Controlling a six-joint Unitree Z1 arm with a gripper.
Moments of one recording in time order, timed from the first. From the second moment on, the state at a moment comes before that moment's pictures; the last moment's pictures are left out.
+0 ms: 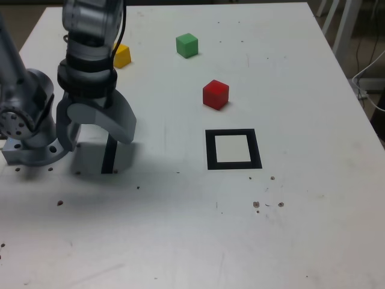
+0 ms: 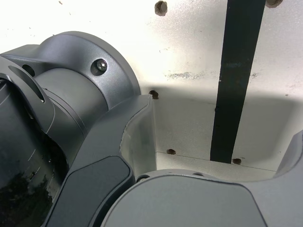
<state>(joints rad) -0.05 1.53 -0.68 1.01 -0.04 -0.05</state>
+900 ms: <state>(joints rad) -0.03 1.57 -0.73 1.01 0.02 0.06</state>
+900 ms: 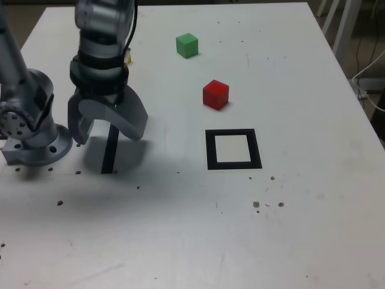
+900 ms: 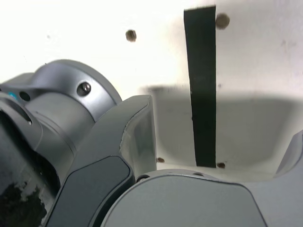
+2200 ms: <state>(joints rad) 0.26 1.83 -1.28 1.19 0.18 0.69</state>
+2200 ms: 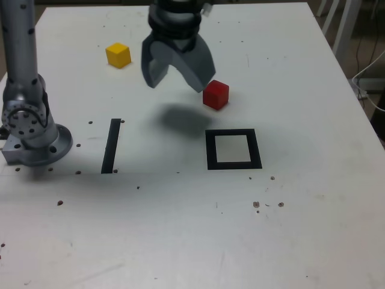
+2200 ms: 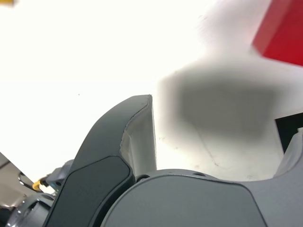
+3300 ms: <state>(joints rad) 0.29 2.13 -1.56 1.25 0.19 0.87</state>
